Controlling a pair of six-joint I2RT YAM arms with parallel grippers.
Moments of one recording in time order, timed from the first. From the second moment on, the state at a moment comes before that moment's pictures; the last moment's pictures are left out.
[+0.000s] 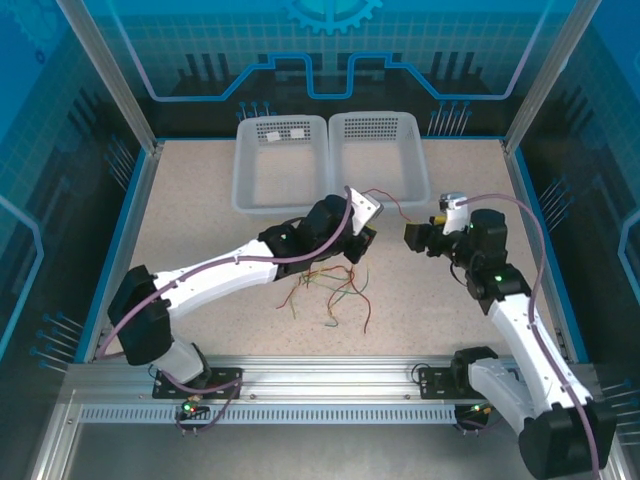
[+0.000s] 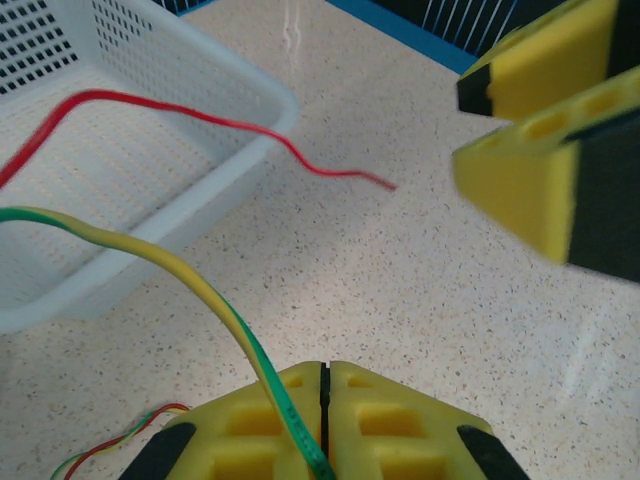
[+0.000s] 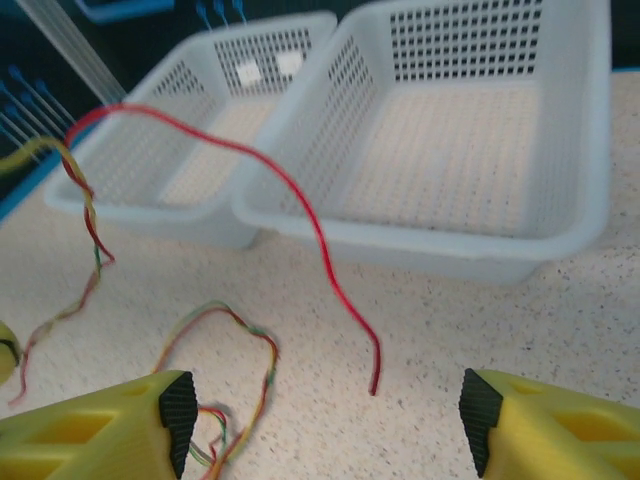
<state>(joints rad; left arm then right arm) -0.89 1.56 1.26 -0.23 -0.06 -0.14 0.11 0.84 0.67 -0.23 -0.36 0.19</state>
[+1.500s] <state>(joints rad) -0.79 1.34 0.96 0.12 0.11 -0.21 0.49 0.96 0.57 0.15 -0.53 -0.15</state>
